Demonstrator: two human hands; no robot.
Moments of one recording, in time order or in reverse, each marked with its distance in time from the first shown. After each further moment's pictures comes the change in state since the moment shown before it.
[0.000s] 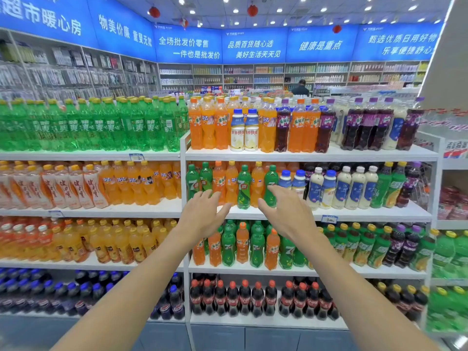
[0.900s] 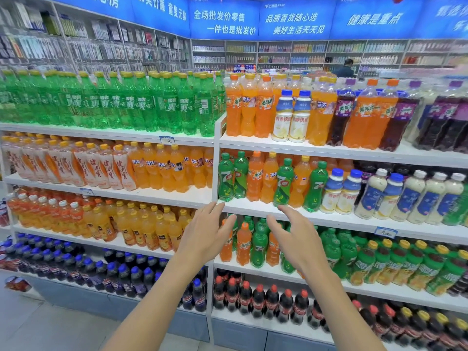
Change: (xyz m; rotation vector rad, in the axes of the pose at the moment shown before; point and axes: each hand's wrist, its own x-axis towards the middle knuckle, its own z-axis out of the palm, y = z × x) left_hand 0.002 -0.098 0.043 -0.298 0.014 -0.195; right_hand 0.039 -0.039 0.114 0.336 -0.156 0.104
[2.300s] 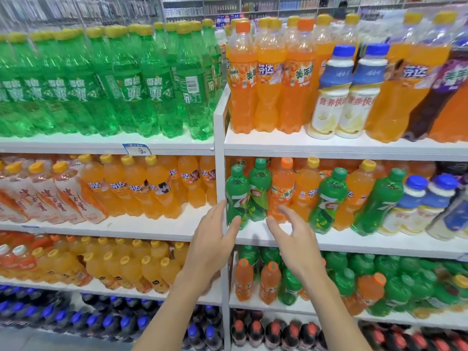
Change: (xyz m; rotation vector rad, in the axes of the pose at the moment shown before) left_hand 0.249 -0.119 0.065 -0.284 -0.047 0.000; right_hand 0.249 0.017 0.156 0.242 0.022 0.202
